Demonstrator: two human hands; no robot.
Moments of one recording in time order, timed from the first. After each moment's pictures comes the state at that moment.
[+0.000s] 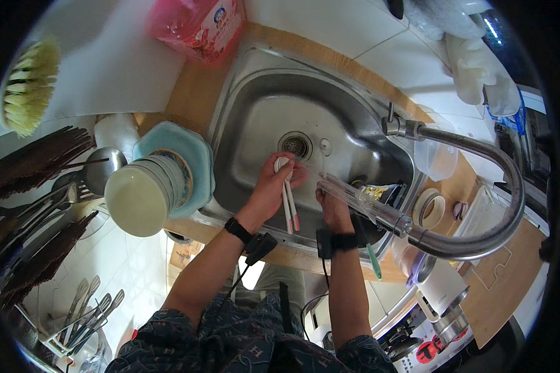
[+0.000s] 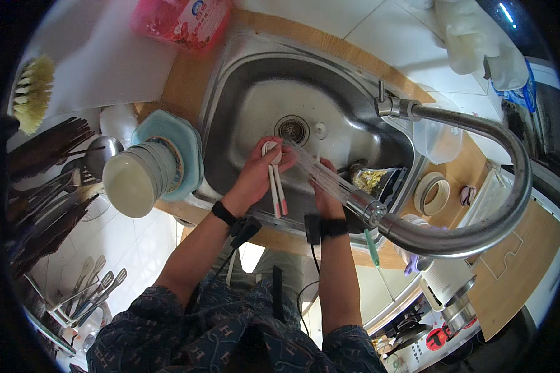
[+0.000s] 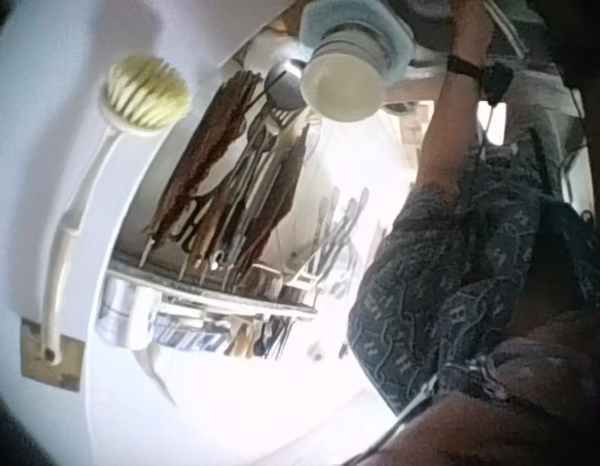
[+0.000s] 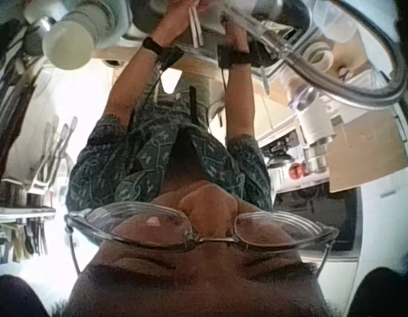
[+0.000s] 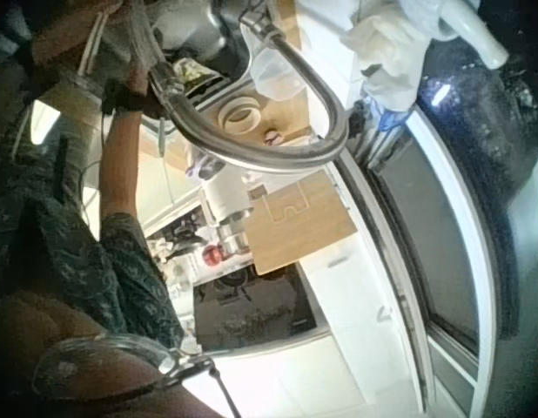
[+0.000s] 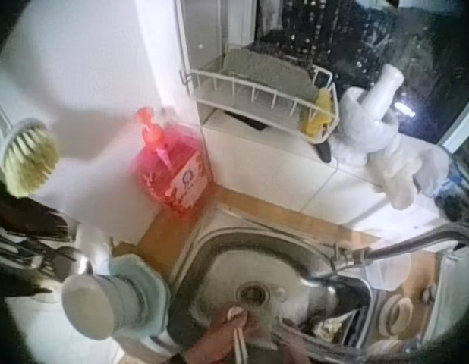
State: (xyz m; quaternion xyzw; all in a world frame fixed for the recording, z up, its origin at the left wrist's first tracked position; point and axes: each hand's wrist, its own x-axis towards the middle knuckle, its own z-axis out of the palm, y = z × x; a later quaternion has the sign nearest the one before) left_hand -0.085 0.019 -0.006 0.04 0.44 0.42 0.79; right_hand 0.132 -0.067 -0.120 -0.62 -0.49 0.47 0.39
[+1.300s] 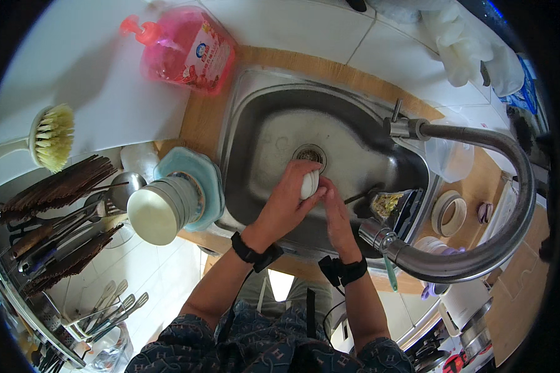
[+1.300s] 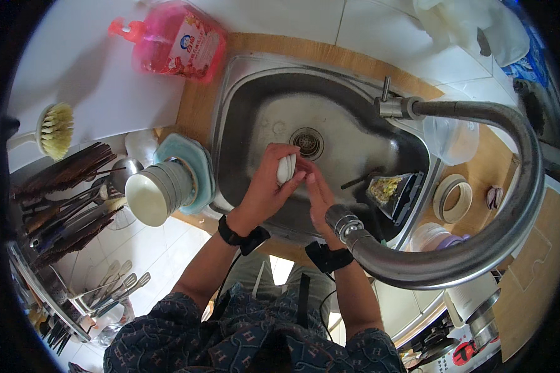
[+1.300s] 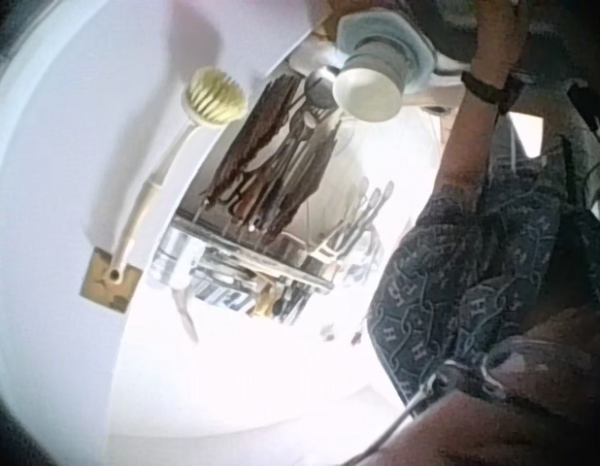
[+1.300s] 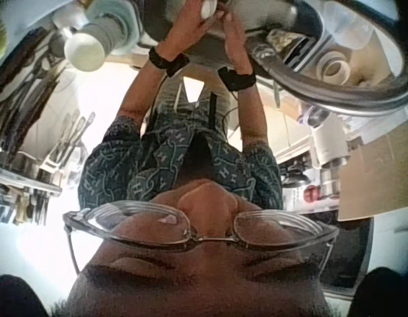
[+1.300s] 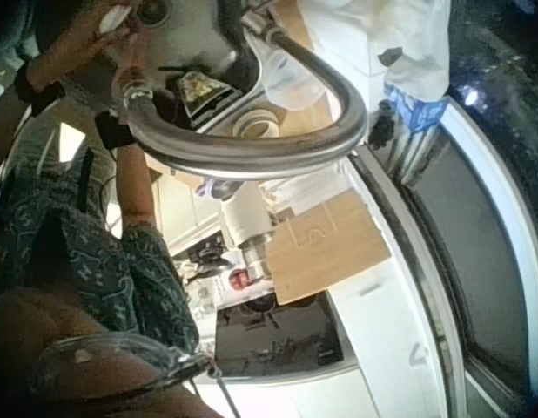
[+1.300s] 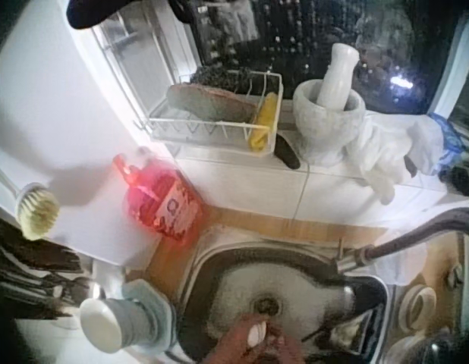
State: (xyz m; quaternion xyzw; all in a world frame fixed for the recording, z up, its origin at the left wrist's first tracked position) left_hand -0.070 0.050 0.084 0.66 0.47 0.32 0.50; right_hand 0.069 -0.011 0.037 -0.53 -0.26 0.67 0.45
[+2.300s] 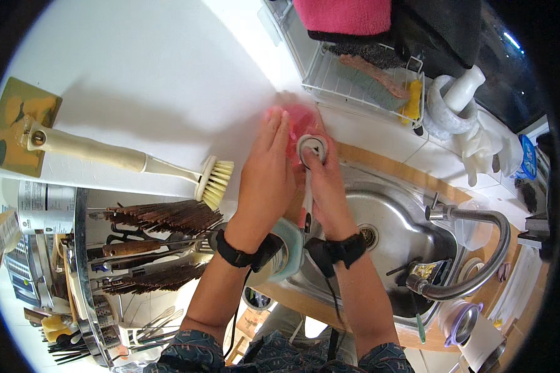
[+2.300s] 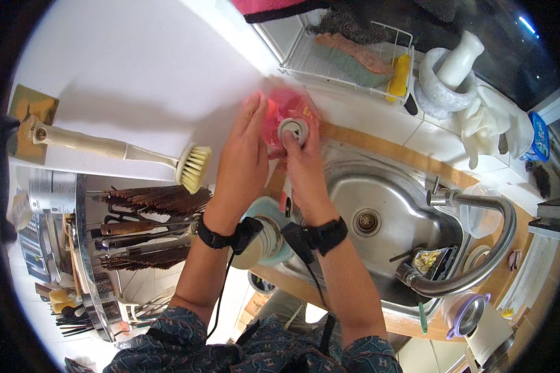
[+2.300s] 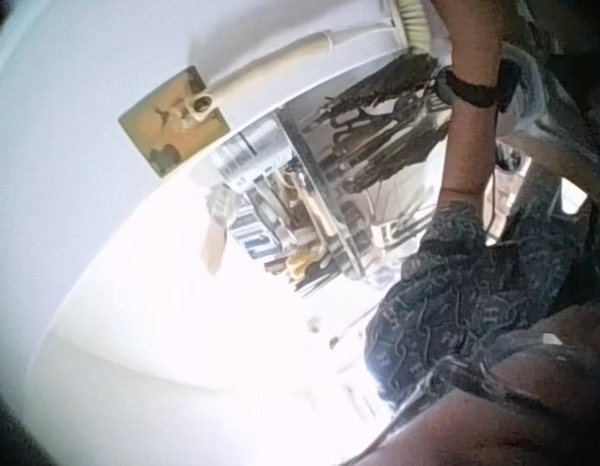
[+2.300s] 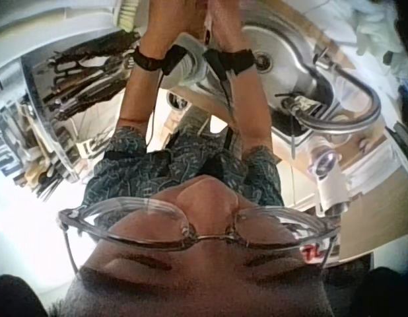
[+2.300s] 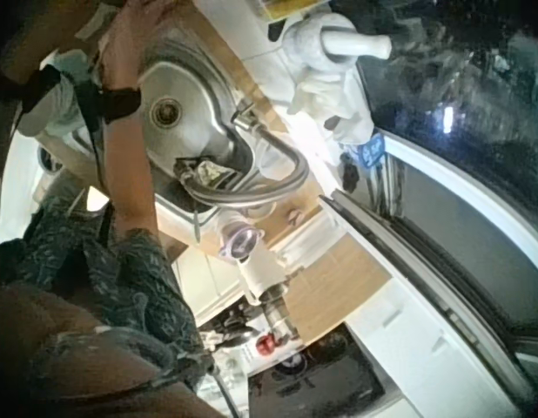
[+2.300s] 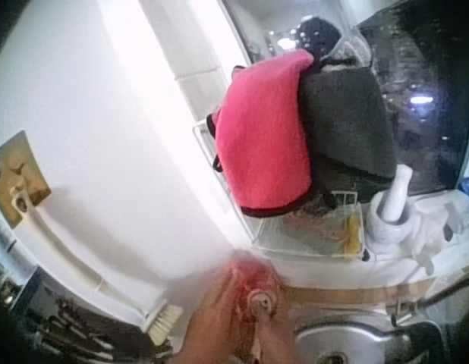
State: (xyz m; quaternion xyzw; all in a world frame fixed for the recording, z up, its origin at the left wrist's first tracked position) left_hand -0.204 0.215 0.269 0.79 0.56 0.26 0.05; right_hand -0.096 0.216 0.202 -0.38 -0.21 0.71 0.56
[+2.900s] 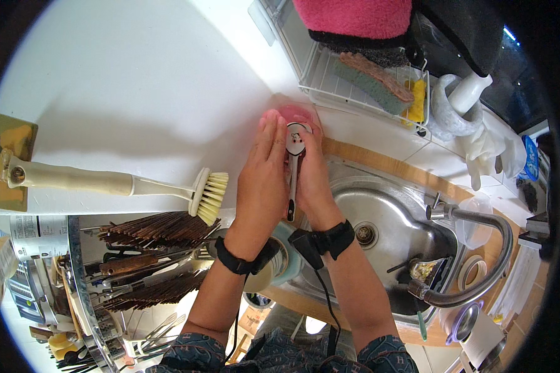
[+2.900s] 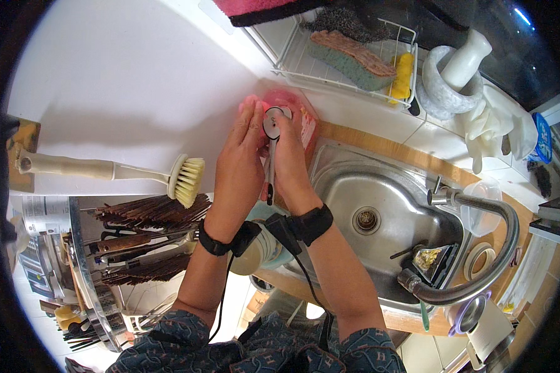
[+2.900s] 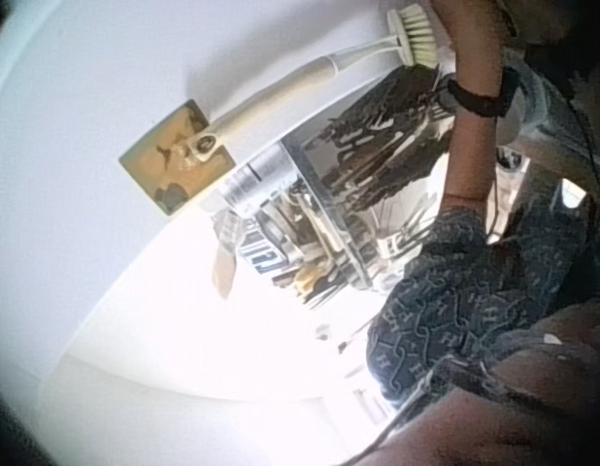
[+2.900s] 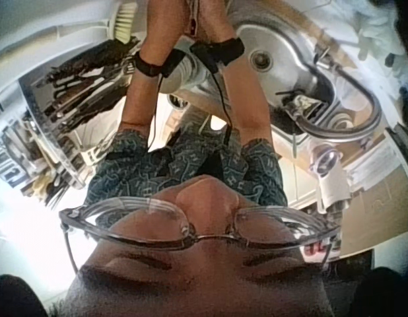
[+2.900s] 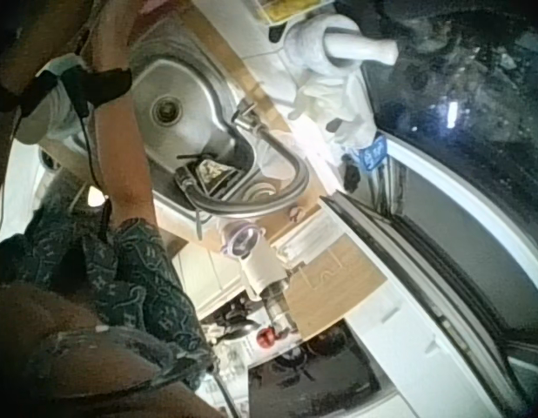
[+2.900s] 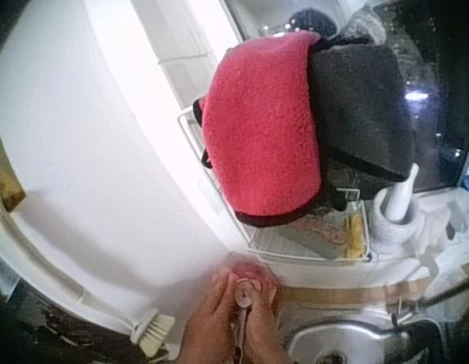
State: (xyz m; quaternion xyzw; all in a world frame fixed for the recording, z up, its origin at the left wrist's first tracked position) left_hand -0.210 0.223 0.255 0.79 0.58 0.20 0.02; right_hand -0.128 0.254 0.192 -0.29 -0.15 0.70 0.64
